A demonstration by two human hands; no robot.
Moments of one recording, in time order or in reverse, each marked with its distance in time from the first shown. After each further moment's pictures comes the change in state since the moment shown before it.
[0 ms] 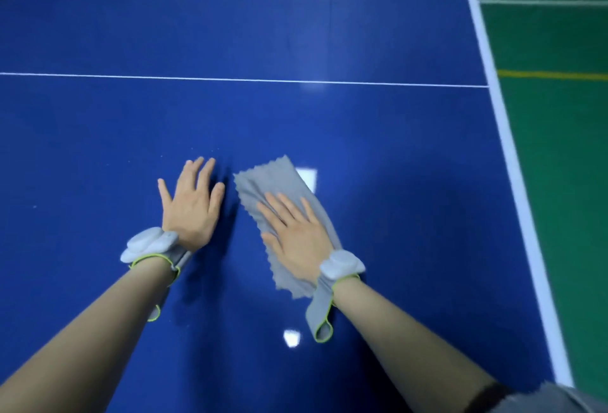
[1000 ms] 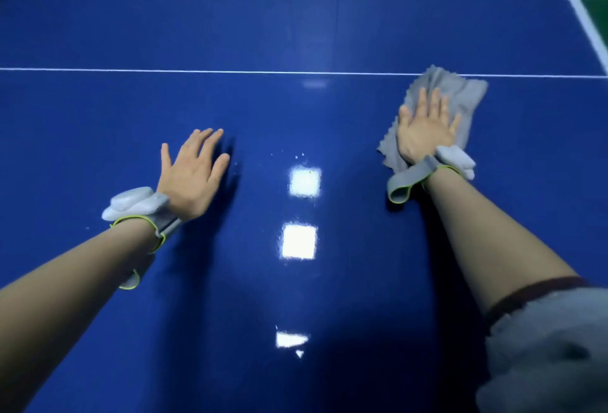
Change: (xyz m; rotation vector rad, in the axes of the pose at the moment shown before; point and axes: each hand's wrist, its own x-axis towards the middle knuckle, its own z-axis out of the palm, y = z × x) left_hand 0.102 -0.154 -0.029 0.064 -0.058 0.146; right_hand 0.165 0.081 -0.047 0.078 0.273 0.787
